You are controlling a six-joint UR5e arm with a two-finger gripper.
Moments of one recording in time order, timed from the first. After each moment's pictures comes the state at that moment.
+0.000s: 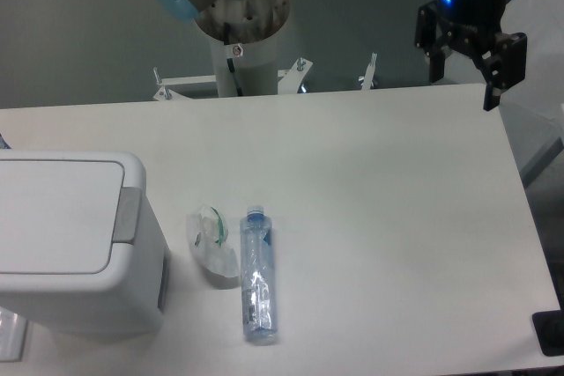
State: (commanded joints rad) arm 2.81 -1.66 -1.43 -1.26 1.41 1.75
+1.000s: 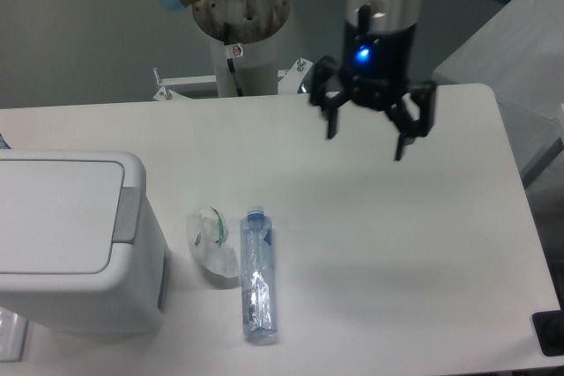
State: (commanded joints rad) arm 2.49 -1.71 -1.43 -1.20 1.27 0.69
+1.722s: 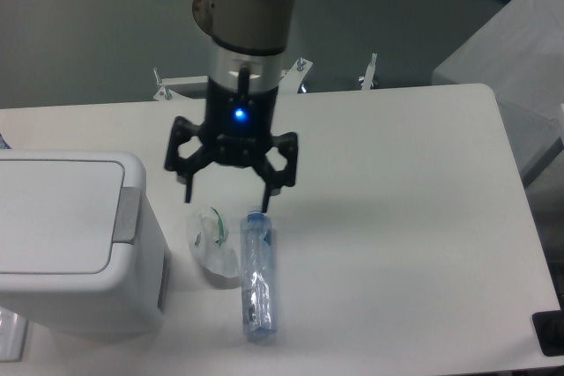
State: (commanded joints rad) arm 2.31 -1.77 -1.43 -1.08 1.19 0.19
